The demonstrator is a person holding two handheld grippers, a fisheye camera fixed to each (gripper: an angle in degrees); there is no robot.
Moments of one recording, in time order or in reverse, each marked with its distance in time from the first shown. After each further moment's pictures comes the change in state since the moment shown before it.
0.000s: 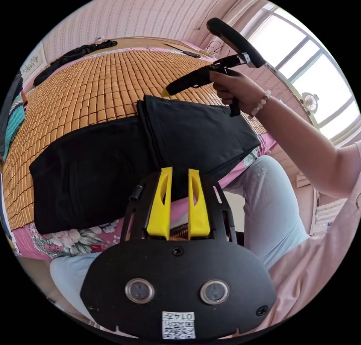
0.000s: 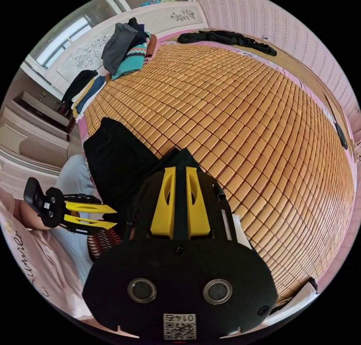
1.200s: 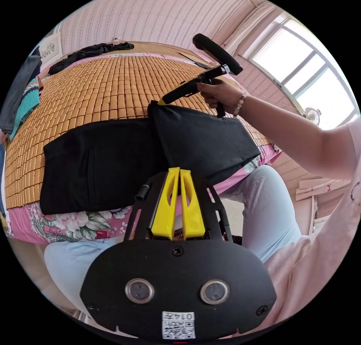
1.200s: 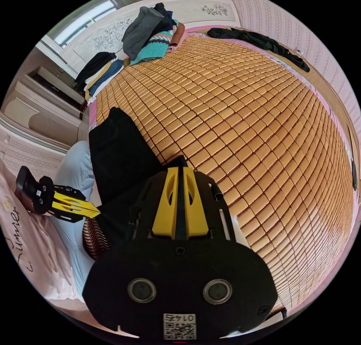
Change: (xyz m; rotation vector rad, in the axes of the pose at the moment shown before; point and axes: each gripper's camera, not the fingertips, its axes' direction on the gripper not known) left arm 0.009 0.068 -0.129 0.089 -0.051 -0.063; right arm -0.026 -0.134 0.013 -0.066 -0.088 -0.162
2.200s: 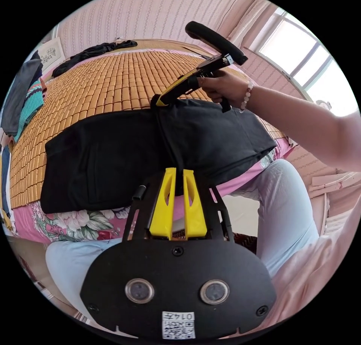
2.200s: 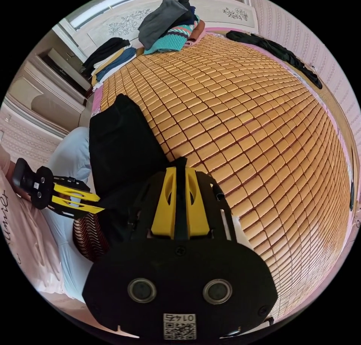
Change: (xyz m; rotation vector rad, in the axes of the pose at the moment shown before) left arm 0.014 0.013 -0.034 0.014 -0.040 0.028; right arm -0.021 -0.006 0.007 -0.002 0.021 -0.108
